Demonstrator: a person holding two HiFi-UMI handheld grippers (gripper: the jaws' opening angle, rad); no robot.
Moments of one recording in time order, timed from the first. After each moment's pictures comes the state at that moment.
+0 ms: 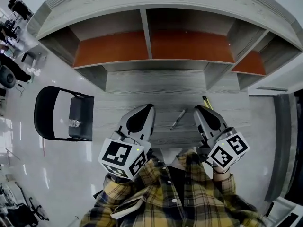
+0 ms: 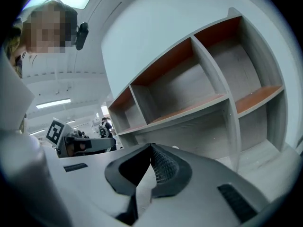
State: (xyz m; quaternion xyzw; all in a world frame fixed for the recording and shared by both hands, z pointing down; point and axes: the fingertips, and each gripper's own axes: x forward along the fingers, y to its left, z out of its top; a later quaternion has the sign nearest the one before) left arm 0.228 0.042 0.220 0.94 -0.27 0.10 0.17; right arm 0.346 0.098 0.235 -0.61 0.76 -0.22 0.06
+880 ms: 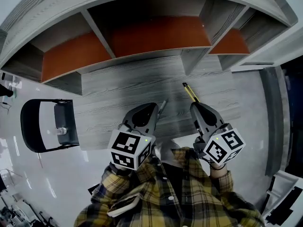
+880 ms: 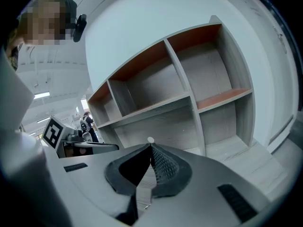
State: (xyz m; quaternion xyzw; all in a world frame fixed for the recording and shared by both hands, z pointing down) left arm 0.310 0.077 0.292 0.95 -0.15 0.20 0.20; right arm 0.405 0.140 0.274 -0.69 0.68 -0.26 0.02
